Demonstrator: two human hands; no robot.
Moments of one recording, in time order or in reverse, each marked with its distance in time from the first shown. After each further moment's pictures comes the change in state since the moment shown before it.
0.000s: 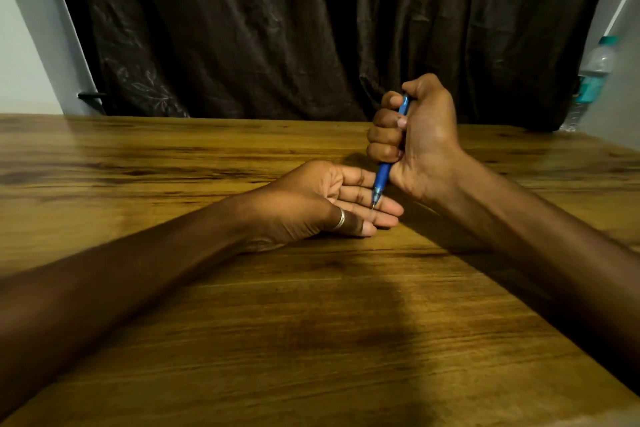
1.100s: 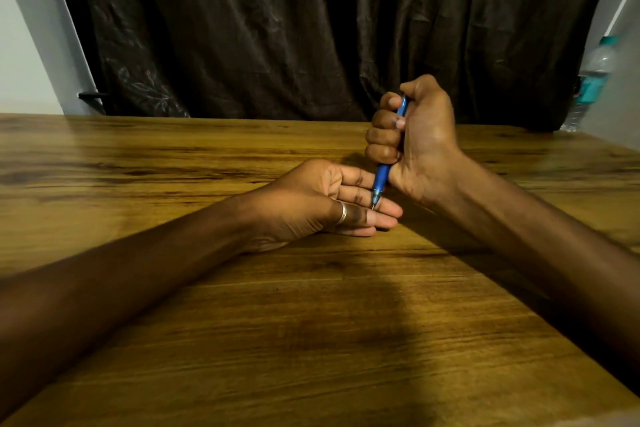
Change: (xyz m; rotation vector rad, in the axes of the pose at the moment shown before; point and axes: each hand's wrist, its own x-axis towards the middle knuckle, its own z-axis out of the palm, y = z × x) left_hand -0.003 0.004 0.006 -0.051 0.036 0.003; right_hand 0.001 0.002 0.001 -0.007 -0.005 0.009
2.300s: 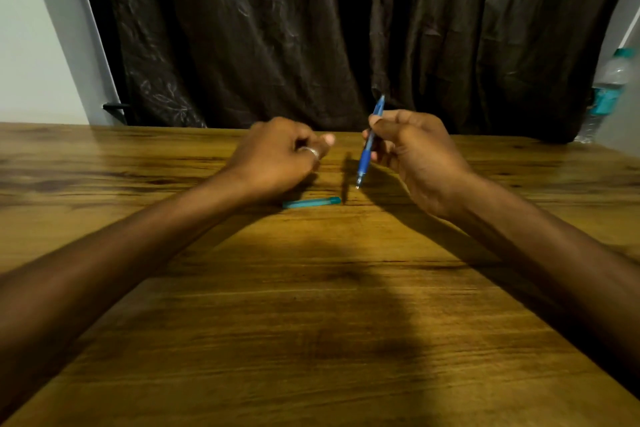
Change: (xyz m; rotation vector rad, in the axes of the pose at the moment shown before) left_hand -0.006 0.031 -0.047 0.965 0.715 0.100; right_hand 0.015 0.009 -0.008 -0.567 -0.056 -0.221
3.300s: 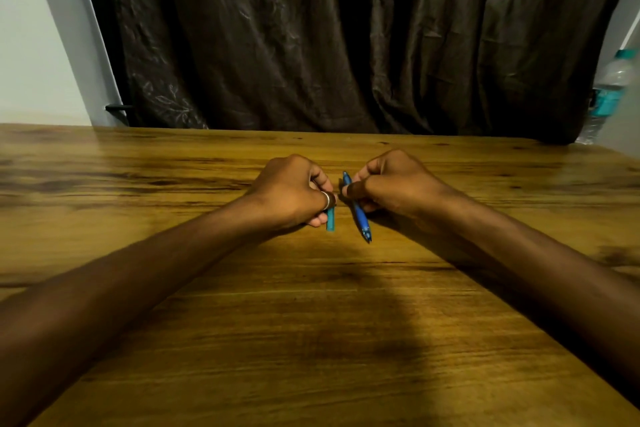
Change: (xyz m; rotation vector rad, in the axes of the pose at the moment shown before) left_hand -0.013 -0.006 0.034 -0.206 -0.154 -0.195; right_hand -0.008 0.032 0.007 -0.402 -0.097 0.232
